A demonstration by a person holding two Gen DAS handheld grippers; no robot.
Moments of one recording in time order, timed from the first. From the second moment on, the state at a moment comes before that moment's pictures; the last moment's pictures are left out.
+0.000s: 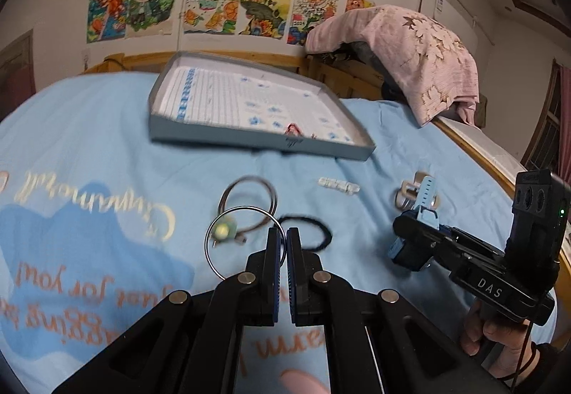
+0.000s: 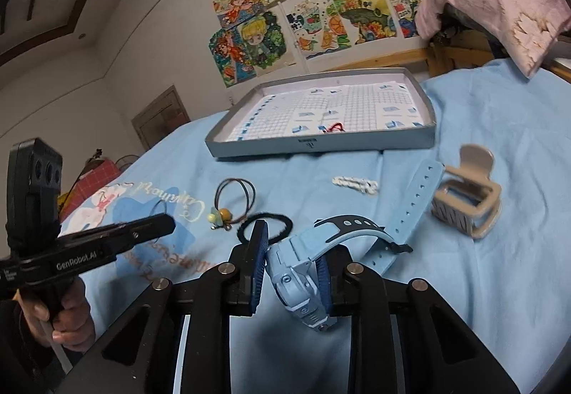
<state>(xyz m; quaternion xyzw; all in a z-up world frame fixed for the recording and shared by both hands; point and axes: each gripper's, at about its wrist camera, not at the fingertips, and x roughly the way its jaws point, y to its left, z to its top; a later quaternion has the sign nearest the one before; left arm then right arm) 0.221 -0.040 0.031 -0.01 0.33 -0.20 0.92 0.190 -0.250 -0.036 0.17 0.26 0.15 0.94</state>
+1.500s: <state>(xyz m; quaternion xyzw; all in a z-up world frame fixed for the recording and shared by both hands) 0.392 -0.049 0.023 -0.09 0.34 -0.17 0.92 0.386 -0.265 -0.022 0.18 0.34 0.14 0.91</state>
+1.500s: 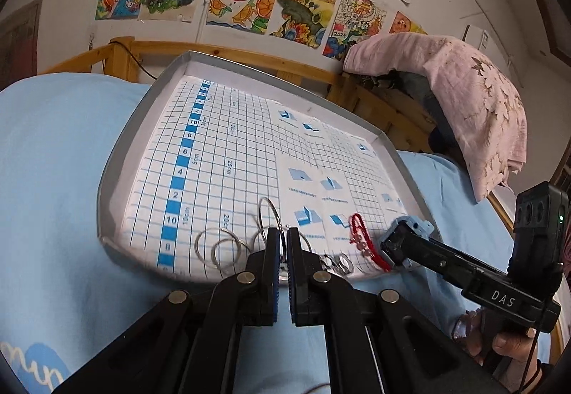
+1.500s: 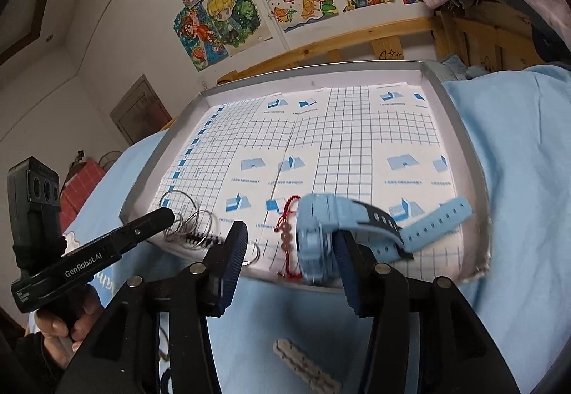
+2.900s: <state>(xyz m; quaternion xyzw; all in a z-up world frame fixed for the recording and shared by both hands) 0.065 -0.005 0.046 -0.02 0.11 -0.05 0.99 0.050 -0.257 0.038 0.07 0.10 0.05 0.99</state>
